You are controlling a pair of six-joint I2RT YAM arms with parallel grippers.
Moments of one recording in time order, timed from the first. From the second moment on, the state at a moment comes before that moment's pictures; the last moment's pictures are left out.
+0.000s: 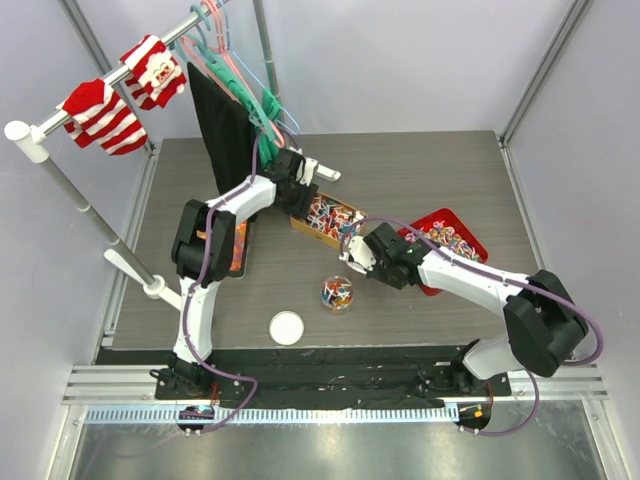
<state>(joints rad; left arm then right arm) -0.42 2.20 1.71 -0.51 0.07 0.03 0.70 1.41 0.86 -0.59 0.20 -0.49</state>
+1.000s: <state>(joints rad) -0.41 1.50 1.07 -0.65 0.28 0.41 0.61 1.38 0.81 -0.50 0.19 -0.46</state>
